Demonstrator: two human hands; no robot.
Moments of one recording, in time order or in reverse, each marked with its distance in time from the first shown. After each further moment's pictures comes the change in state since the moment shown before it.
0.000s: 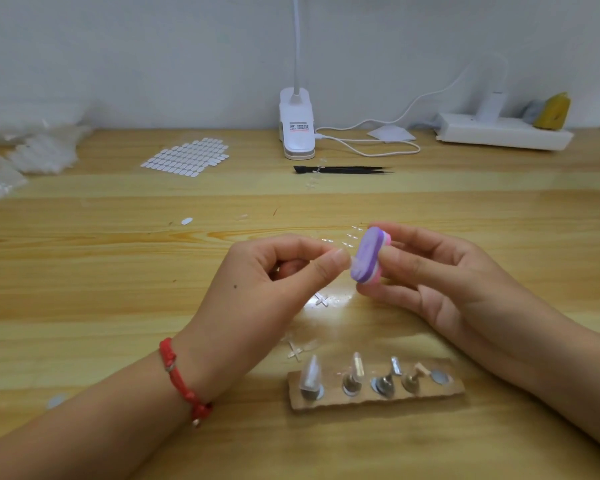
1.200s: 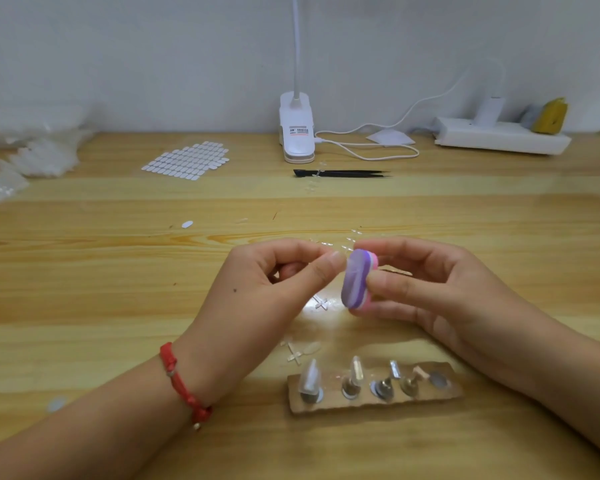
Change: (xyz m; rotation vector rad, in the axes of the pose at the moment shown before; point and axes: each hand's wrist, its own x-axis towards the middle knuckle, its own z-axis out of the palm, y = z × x) left_hand 0.001 0.000 0.001 0.002 0.011 -0.004; right_hand -0.002 0.000 0.005 -0.097 -0.043 -0.001
